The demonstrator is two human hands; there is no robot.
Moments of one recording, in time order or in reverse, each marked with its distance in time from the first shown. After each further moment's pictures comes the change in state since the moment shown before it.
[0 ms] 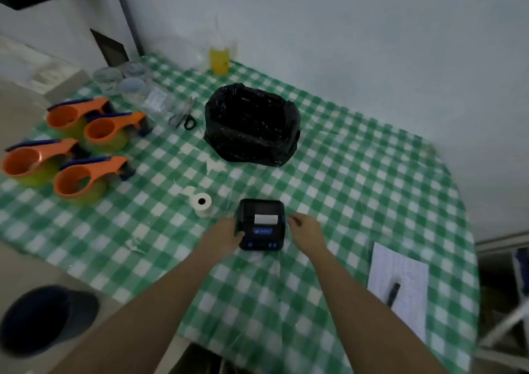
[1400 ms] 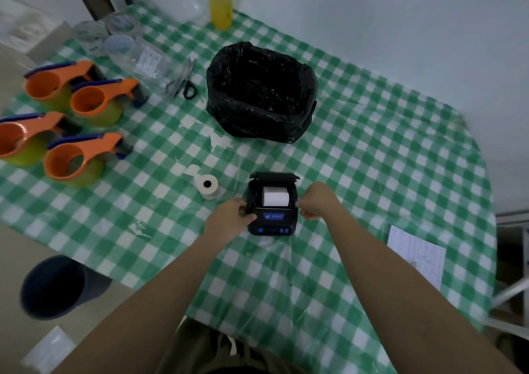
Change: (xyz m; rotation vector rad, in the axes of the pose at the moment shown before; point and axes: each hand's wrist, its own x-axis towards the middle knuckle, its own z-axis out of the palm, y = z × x) left_hand 0.014 -0.006 -0.005 -0.199 -0.005 -0.157; right_hand 0.056 -0.026 -0.009 -0.156 -0.290 0.308
